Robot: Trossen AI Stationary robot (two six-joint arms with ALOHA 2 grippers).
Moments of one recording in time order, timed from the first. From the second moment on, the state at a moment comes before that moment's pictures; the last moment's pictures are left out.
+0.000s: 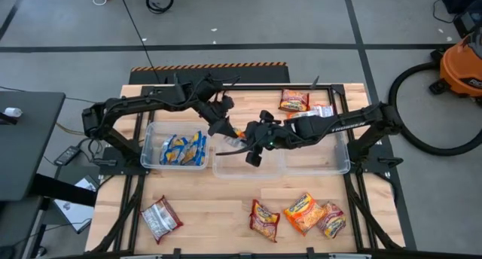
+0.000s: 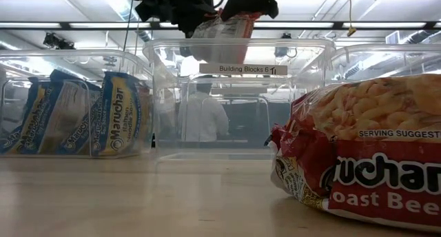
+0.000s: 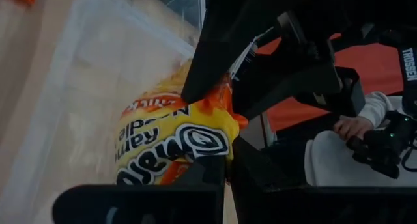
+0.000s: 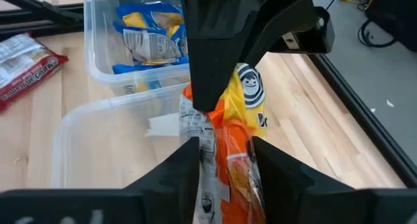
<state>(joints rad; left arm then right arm) 0.37 1.55 1.26 -0.38 0.85 -0.36 0.14 1.61 1.44 -0.55 0.42 0.24</state>
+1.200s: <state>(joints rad) 0.59 1.33 1.26 -0.37 0.58 -0.38 0.21 1.52 1.44 -0.96 0.42 1.13</state>
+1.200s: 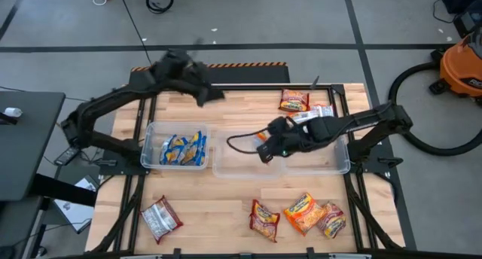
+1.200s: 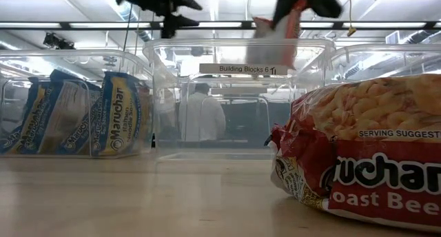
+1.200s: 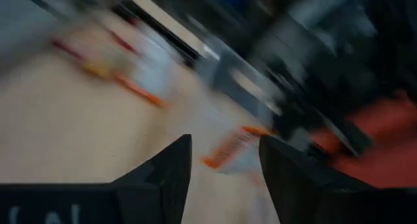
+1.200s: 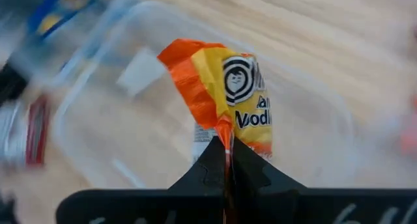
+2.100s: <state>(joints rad) 0.37 1.09 1.25 -0.40 -0.02 -0.33 0.21 1.82 1.60 -1.19 0.40 1.62</state>
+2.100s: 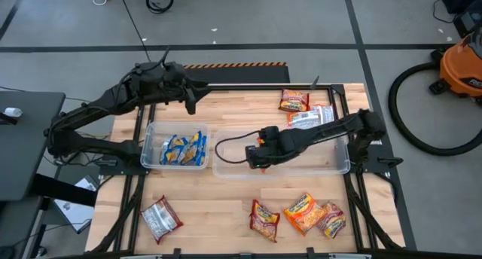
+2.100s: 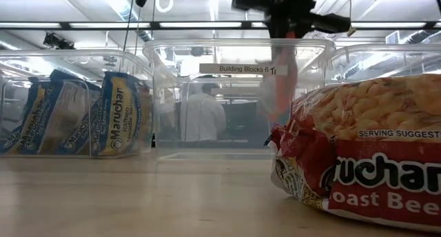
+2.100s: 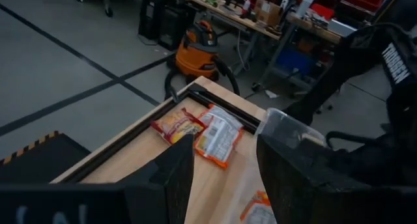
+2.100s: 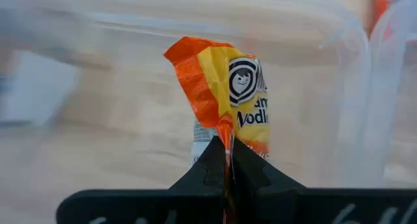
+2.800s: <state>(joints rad) 0.37 1.06 1.25 -0.48 0.00 -0.33 0.13 1.95 1.69 -1.26 0.34 1.71</state>
